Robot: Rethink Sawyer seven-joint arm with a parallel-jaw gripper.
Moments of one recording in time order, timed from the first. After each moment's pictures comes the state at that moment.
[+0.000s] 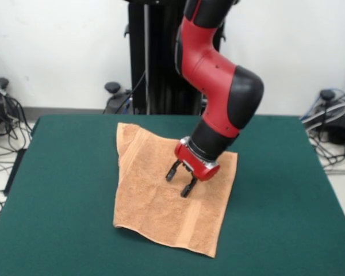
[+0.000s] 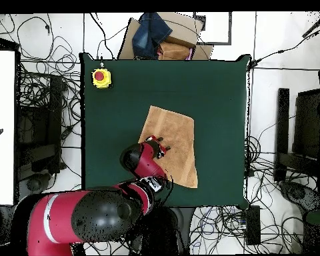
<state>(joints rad) 0.19 0.00 -0.24 1.72 0.87 -0.32 1.87</state>
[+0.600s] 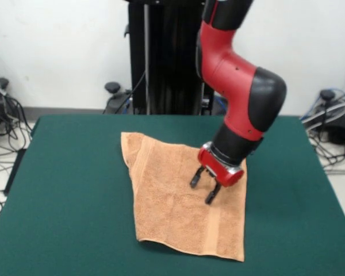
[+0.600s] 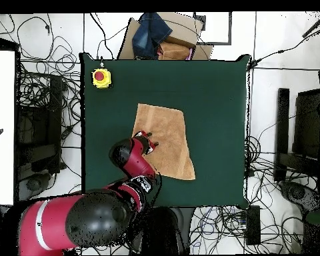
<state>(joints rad) 0.22 -0.05 -0.16 1.72 0.99 -0.32 1.87</state>
